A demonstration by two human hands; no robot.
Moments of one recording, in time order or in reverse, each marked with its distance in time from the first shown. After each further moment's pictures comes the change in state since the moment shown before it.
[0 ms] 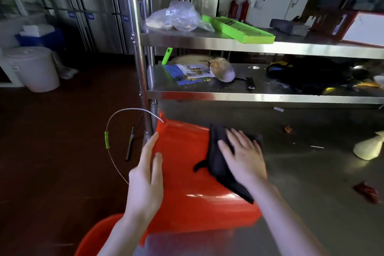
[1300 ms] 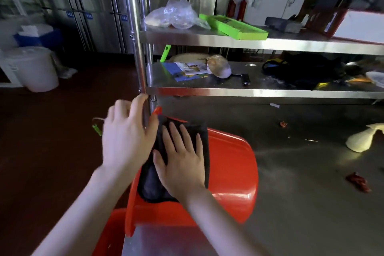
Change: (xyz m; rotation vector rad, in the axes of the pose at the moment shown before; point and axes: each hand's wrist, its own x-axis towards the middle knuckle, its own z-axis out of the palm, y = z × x) left_hand 0.053 0.044 -0.036 0.784 0.247 0.372; right_hand -0.059 -0.131 0.024 0.012 0.184 -0.276
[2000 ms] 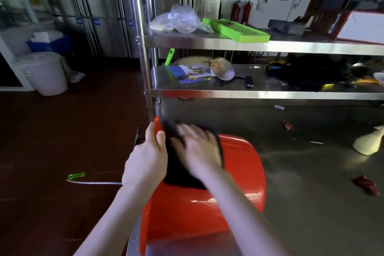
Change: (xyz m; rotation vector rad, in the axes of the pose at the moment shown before) left_hand -0.036 0.036 -0.008 -0.188 -0.517 -0.509; right_hand 0.028 0.038 -0.014 0.086 -0.122 0.005
